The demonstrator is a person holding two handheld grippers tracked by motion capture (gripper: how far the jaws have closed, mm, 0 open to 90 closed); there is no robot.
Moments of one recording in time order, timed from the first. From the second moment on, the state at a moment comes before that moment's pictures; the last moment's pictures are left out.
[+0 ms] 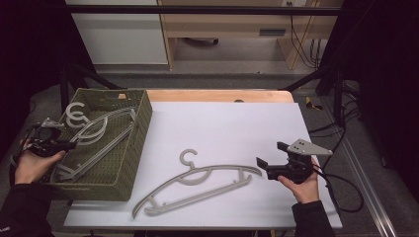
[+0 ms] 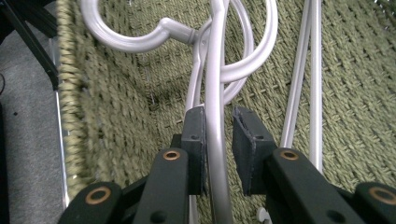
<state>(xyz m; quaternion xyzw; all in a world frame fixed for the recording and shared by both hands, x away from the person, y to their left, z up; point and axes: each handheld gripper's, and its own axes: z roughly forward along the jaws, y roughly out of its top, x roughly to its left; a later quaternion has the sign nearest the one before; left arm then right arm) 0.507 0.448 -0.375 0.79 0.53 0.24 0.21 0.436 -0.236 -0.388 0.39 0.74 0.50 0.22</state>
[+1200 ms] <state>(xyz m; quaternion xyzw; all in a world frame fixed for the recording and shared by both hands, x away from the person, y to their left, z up) 0.433 0.306 -0.343 0.75 0.37 0.25 0.48 0.433 -0.244 -0.383 0.39 0.72 0.52 0.23</state>
